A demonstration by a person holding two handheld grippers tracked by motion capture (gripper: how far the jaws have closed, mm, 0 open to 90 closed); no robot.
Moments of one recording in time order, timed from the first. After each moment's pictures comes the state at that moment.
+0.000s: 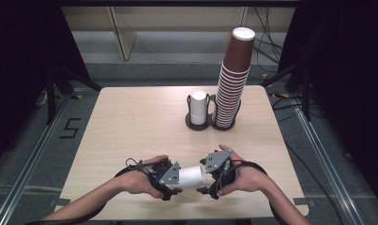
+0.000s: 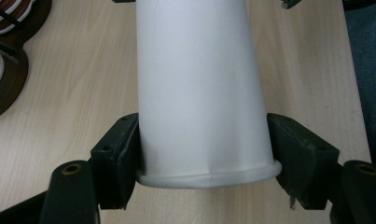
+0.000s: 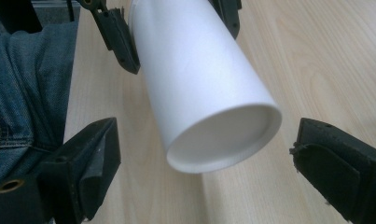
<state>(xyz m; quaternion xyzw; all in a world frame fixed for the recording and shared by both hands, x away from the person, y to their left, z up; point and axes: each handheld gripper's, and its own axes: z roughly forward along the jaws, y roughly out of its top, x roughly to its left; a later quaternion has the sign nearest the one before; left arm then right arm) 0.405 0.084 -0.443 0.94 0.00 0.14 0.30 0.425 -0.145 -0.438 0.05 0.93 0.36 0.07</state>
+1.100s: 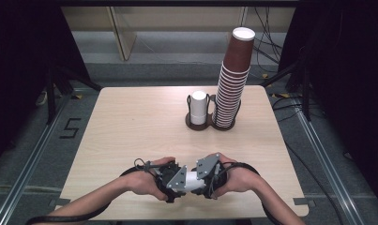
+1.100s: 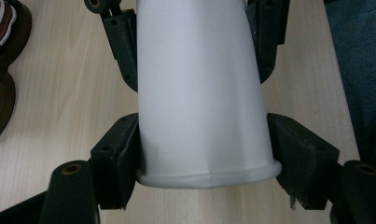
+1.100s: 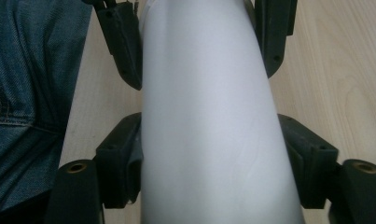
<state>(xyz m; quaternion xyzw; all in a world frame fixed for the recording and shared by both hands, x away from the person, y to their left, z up) 0.400 0.066 -0.439 0.95 -0.04 0.14 0.28 0.424 -0.124 -0.447 -0.02 0.95 0.32 0.06</state>
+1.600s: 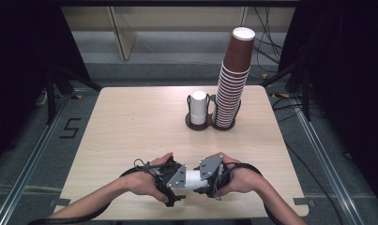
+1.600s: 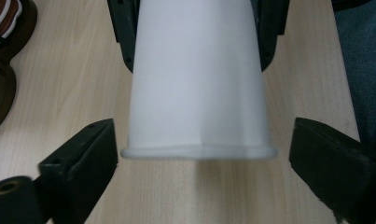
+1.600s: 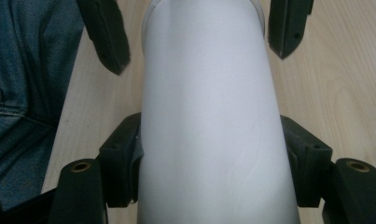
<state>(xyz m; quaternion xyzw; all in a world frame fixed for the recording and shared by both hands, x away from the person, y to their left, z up) 0.401 0.069 -0.445 0.94 -0.02 0.14 0.30 0.424 -0.133 -0.448 -0.03 0.94 0.33 0.07</state>
